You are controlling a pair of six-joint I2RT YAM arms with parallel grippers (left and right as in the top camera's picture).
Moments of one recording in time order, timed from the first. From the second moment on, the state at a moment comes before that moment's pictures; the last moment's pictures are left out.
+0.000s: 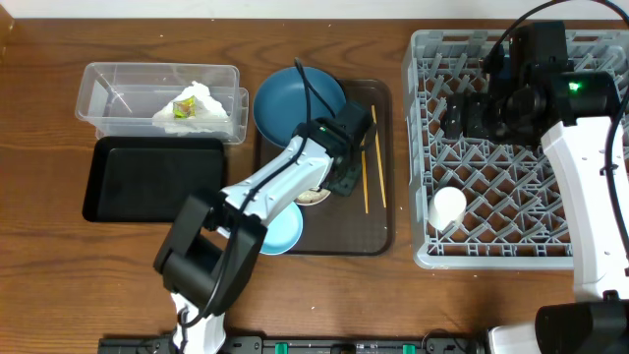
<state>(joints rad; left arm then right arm) -0.63 1.98 1.40 -0.79 0.00 -0.20 0.08 1.62 1.67 -1.23 -0.13 0.17</state>
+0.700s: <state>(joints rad) -0.64 1.98 1.41 -0.82 0.01 -0.20 0.08 1.62 1.67 -1.23 -0.13 0.17</state>
